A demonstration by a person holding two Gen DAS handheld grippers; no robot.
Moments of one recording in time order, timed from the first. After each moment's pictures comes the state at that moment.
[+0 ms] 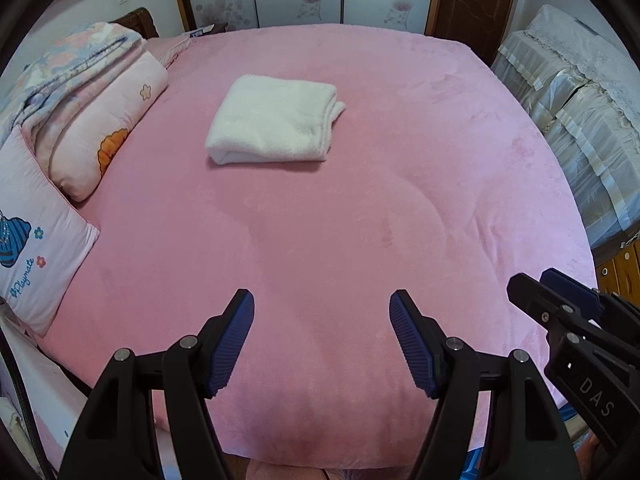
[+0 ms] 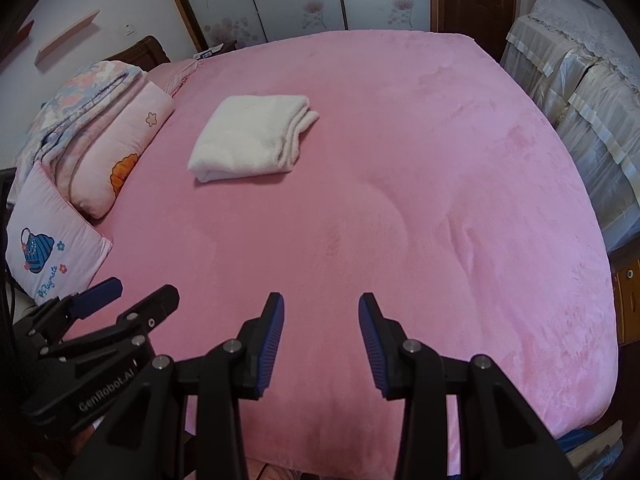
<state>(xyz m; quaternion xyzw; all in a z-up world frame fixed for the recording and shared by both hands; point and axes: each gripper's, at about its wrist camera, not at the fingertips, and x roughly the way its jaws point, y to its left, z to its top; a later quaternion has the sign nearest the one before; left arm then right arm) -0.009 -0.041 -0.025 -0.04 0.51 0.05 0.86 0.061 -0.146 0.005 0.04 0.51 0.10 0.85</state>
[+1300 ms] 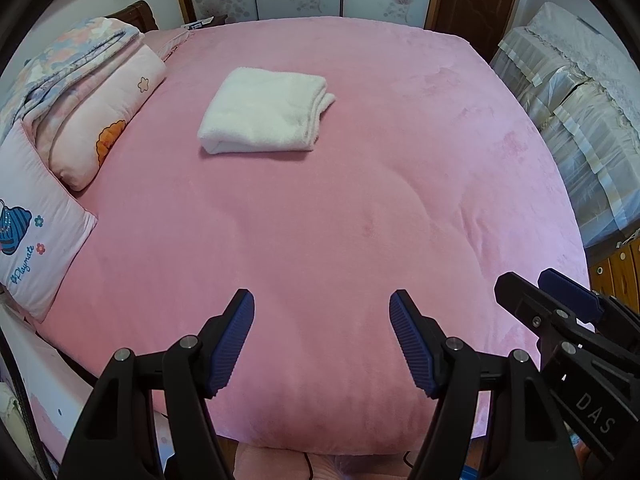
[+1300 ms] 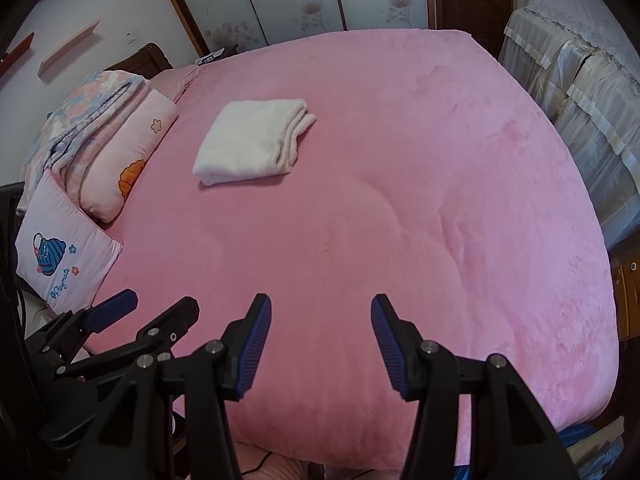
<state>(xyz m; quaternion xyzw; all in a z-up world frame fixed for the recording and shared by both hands) -0.011 -0.064 -0.019 -0.05 0.53 0.06 0.84 0.051 -0.167 0.016 0.06 0.52 0.11 0.84</state>
